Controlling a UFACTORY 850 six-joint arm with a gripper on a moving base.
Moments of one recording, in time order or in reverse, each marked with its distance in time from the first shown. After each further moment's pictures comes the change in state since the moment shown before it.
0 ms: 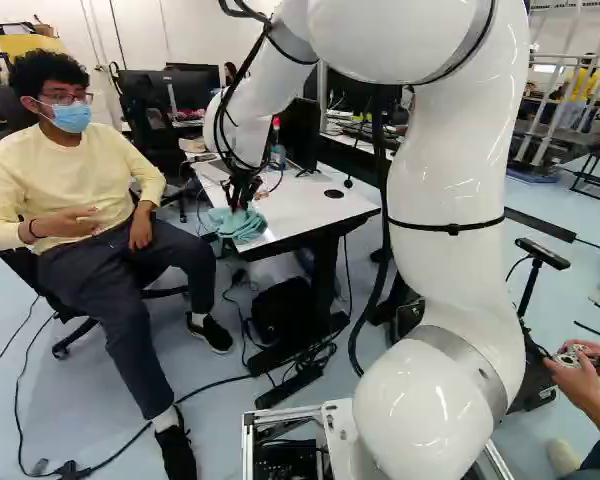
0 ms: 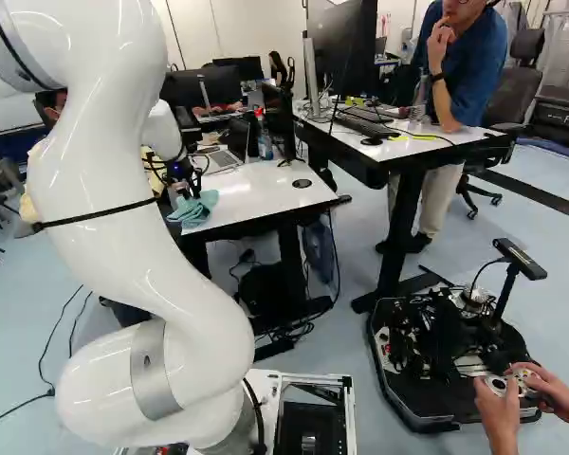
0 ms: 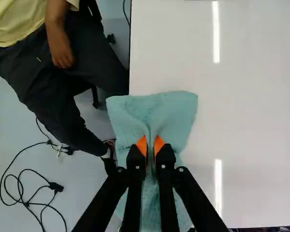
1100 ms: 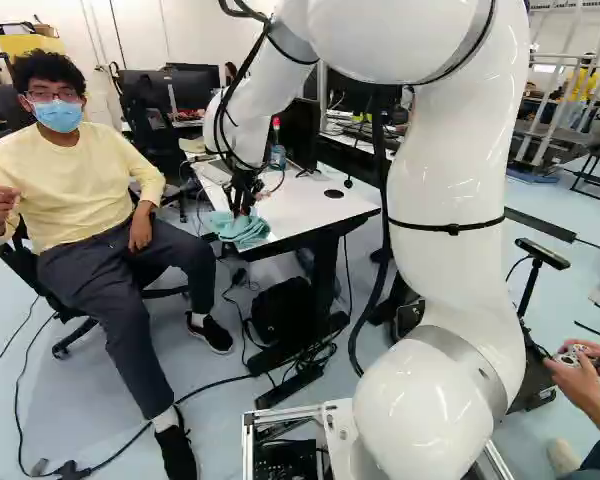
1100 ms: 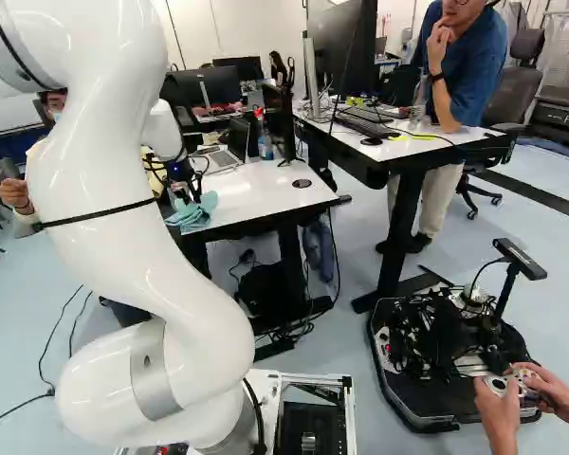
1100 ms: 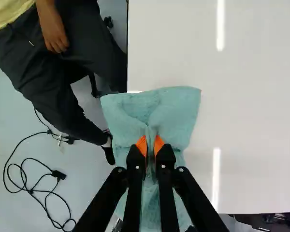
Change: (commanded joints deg) arm 0.0 0.0 0.0 0.0 -5.0 0.0
